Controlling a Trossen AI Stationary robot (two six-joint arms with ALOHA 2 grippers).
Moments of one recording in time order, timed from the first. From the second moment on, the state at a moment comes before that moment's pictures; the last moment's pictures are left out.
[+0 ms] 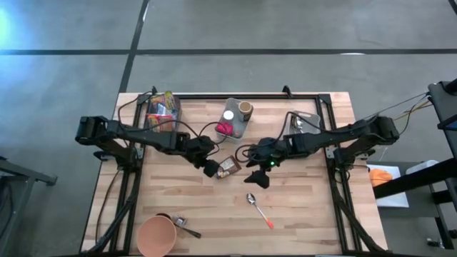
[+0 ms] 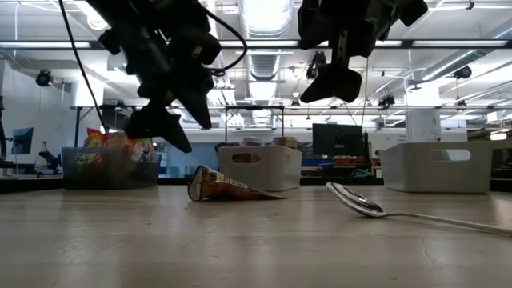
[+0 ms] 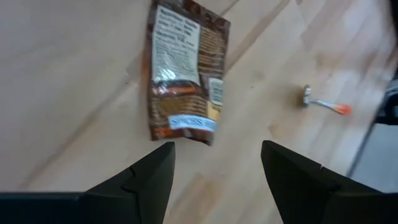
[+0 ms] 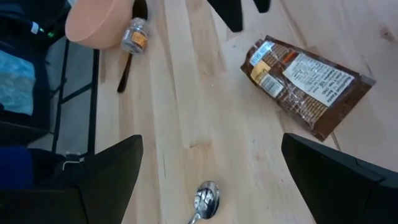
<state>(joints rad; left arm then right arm) 0.02 1.52 0.85 -0.31 0.20 -0.91 0.09 1.49 0.97 -0.22 -0.21 0.57</state>
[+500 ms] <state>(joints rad) 0.02 1.53 0.84 -0.29 0.05 -0.81 0.09 1.48 0.97 -0.20 -0.21 0.57</state>
